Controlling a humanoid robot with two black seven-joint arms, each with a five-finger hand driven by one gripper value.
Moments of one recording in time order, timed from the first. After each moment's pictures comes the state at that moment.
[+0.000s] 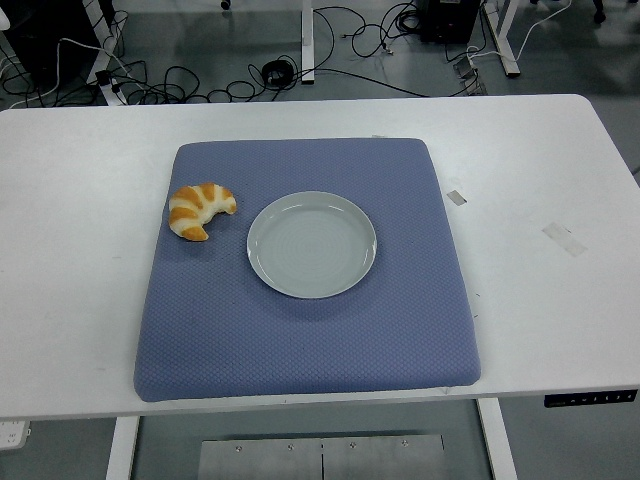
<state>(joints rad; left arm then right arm) -1.23 0.65 -0.43 -0.73 -0.05 -0.27 -0.07 -0.14 0.00 0.08 0.14 -0.10 -0.14 0.25</state>
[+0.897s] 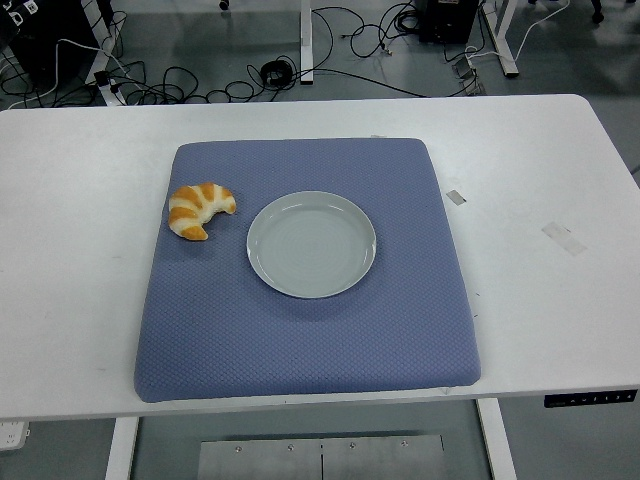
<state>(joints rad) -1.13 0.56 -0.57 -0.54 -0.06 -0.28 -0.07 -0.14 0.00 0.08 0.14 -0.10 -0.14 0.25</state>
